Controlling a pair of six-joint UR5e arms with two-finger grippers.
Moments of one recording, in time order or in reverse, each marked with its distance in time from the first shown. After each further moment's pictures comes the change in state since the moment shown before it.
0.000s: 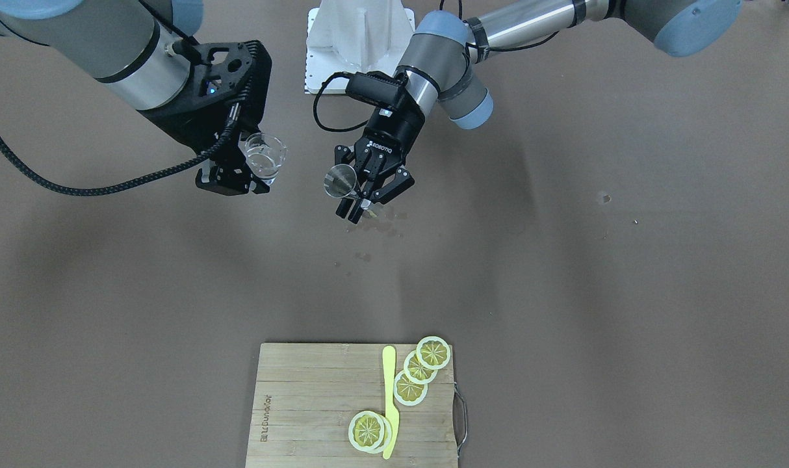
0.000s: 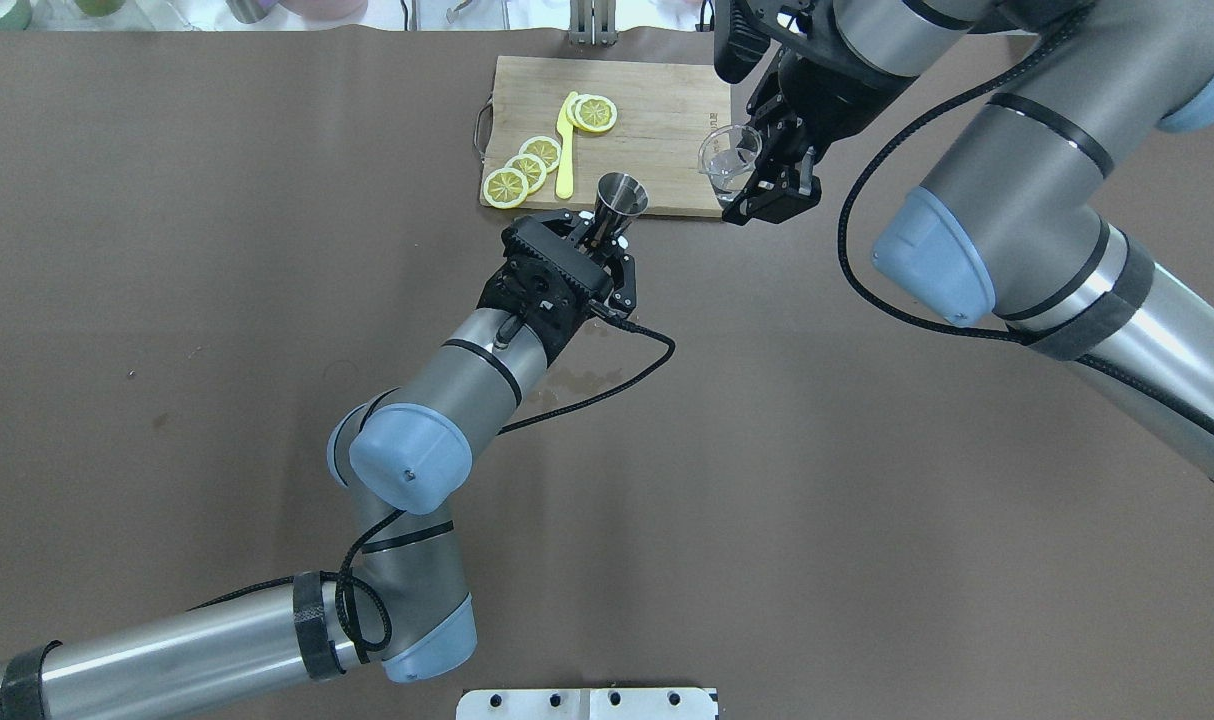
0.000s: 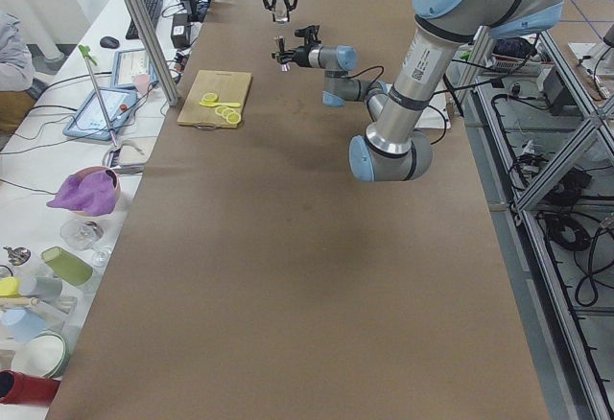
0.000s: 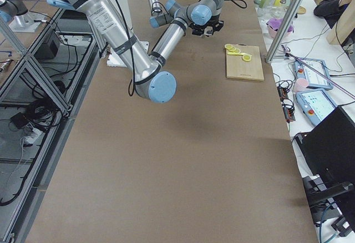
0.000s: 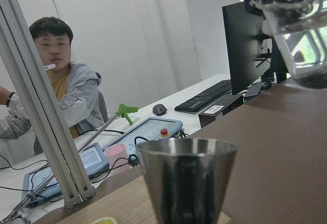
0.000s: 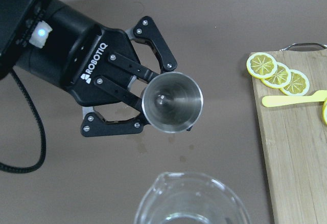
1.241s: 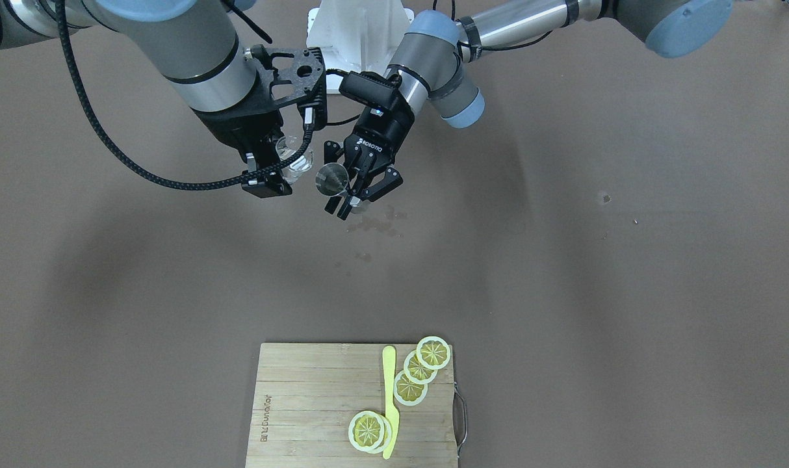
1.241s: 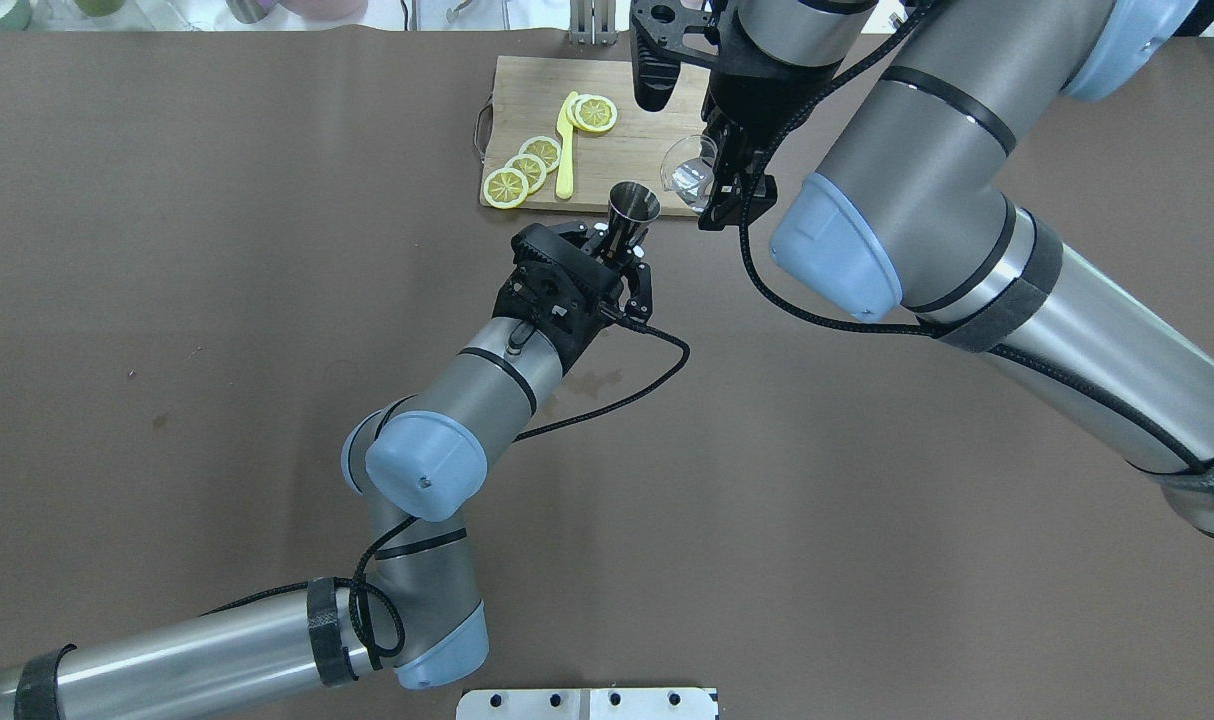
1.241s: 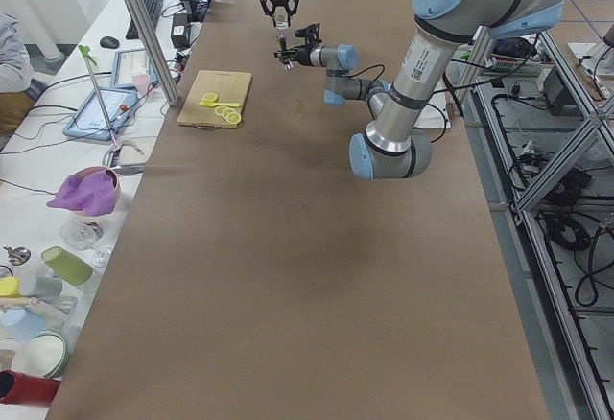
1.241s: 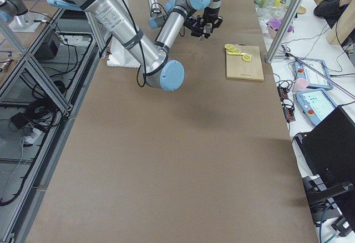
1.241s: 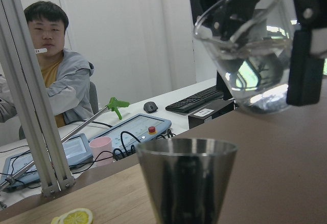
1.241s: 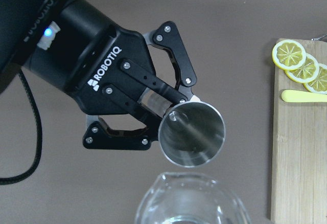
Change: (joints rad) left arm 0.006 -0.017 0.017 -0.003 -0.005 -0.078; right arm -0.057 0.127 -0.028 -0.277 -0.109 -0.218
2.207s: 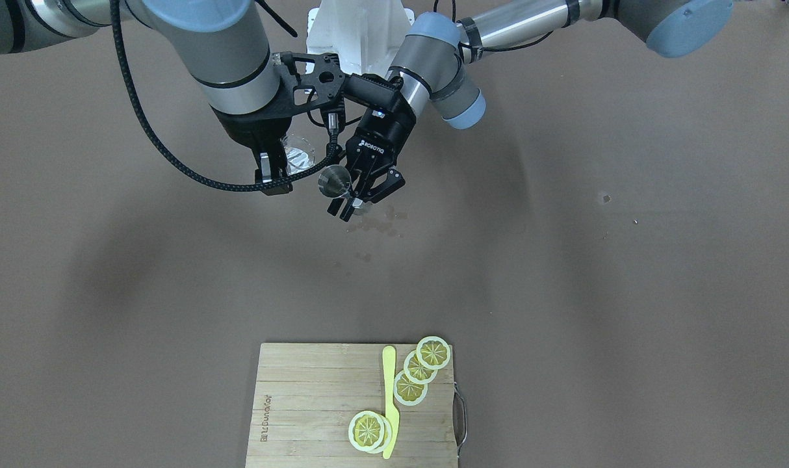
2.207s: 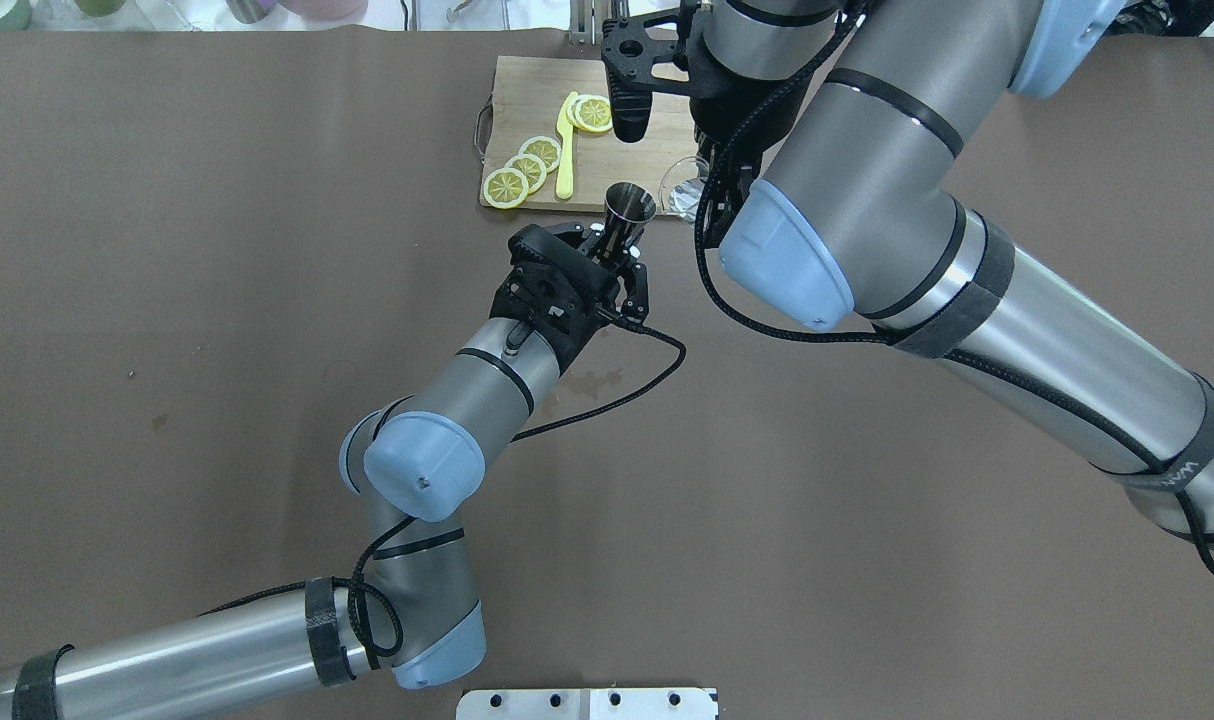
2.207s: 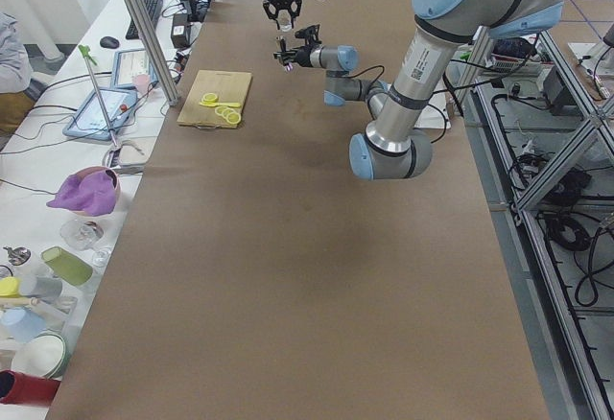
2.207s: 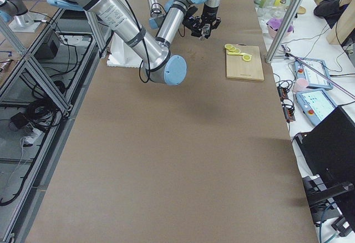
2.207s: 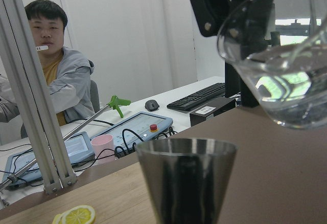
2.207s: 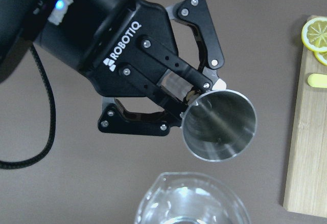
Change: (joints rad) left arm -0.001 0.005 0.000 -0.005 0.006 0.002; right arm -0.032 0.058 -0.040 -0.145 -0.054 -0.087
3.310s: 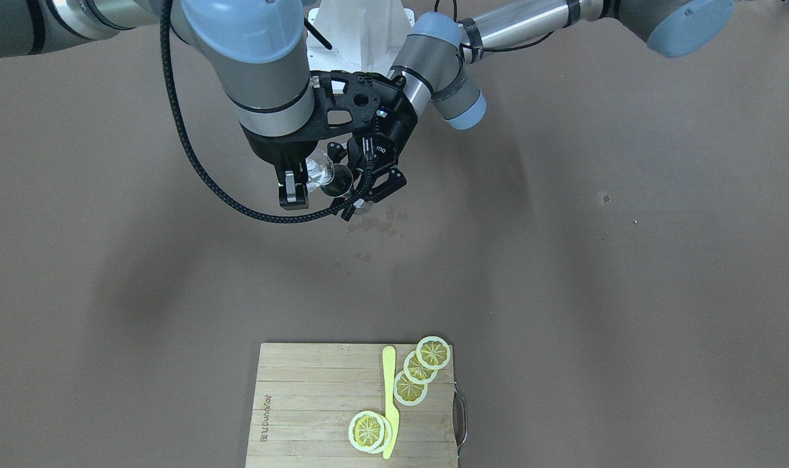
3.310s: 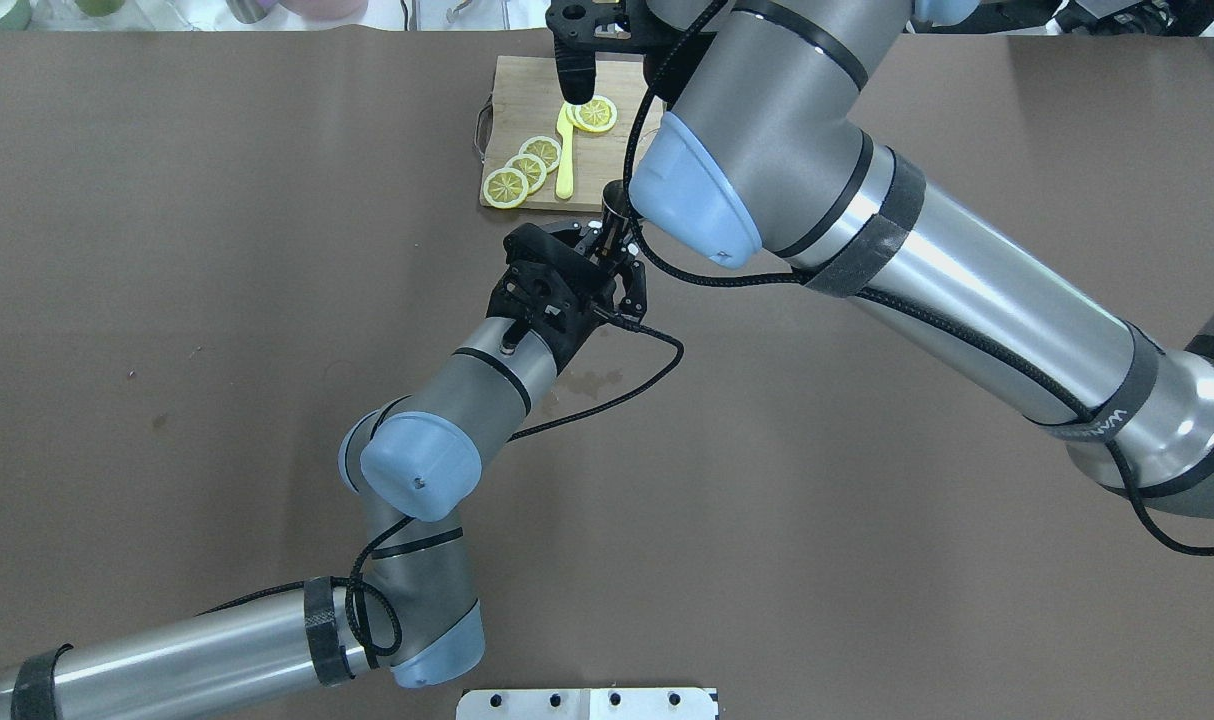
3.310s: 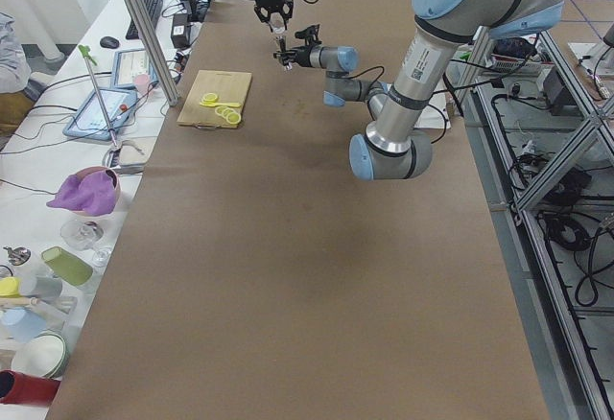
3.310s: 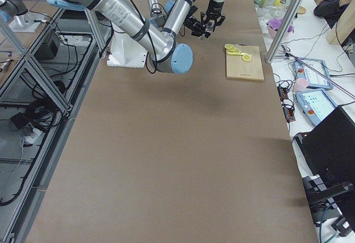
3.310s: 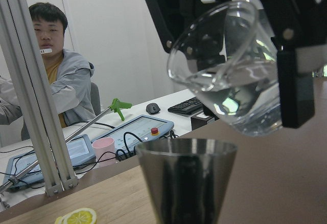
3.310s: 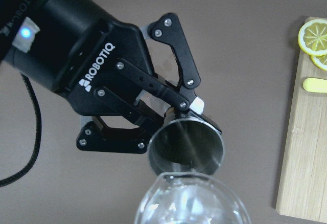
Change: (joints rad) left arm -0.001 0.001 0.001 -0.012 0.003 -0.002; right arm 0.003 0.130 -0.144 -0.088 -0.018 -0.058
